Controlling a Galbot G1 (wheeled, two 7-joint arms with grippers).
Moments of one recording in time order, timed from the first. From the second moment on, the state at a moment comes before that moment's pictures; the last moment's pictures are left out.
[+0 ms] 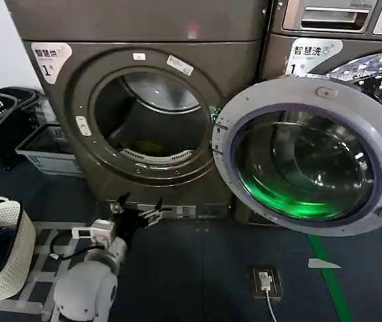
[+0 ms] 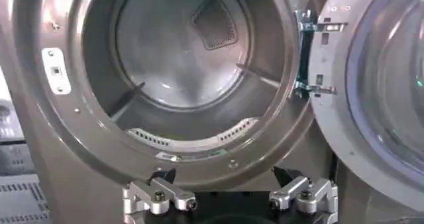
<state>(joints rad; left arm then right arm) 1.29 -1.48 -0.49 -2.27 0.01 0.74 0.09 -1.72 0.93 2.43 1.52 0.51 -0.22 -0.02</state>
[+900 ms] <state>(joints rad) 1.30 -1.48 -0.49 -2.27 0.02 0.74 0.11 -1.73 0.95 2.44 1.52 0.51 -0.22 -0.03</state>
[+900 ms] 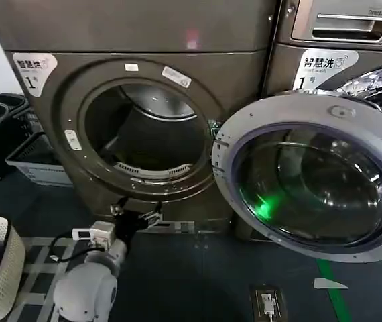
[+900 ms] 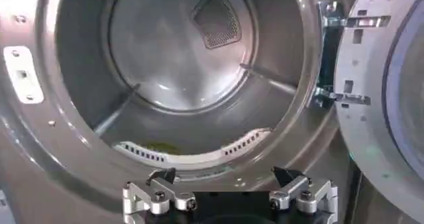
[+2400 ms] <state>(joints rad) 1.30 -1.48 -0.49 -2.27 0.04 0.74 0.11 -1.71 0.97 2.41 1.53 0.51 -0.22 -0.03</state>
